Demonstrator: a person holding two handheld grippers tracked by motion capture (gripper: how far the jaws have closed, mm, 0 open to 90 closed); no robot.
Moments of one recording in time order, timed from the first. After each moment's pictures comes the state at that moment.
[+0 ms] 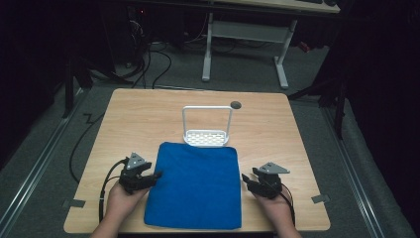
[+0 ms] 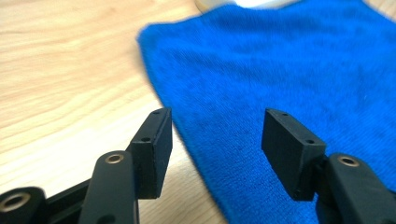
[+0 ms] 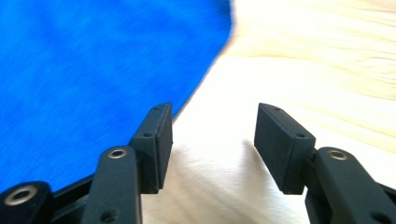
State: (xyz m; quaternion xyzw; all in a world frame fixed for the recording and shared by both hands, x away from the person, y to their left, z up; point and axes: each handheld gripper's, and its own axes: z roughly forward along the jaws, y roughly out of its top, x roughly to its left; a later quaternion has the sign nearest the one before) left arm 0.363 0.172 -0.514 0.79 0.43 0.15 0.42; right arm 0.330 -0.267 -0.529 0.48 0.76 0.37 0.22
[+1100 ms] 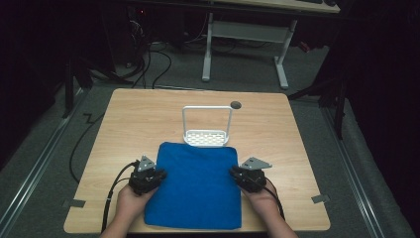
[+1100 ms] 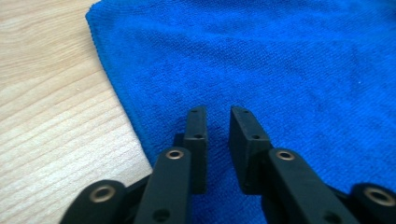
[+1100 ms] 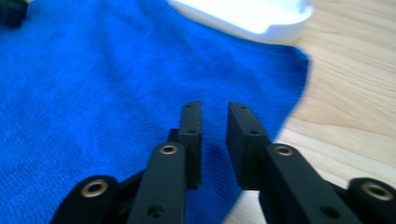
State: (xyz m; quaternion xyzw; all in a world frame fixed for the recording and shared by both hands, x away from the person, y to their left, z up) left arm 0.364 0.144 -0.532 0.81 0.41 0.13 0.39; right arm 0.348 -0.217 -0.523 0.40 0.81 0.38 0.20
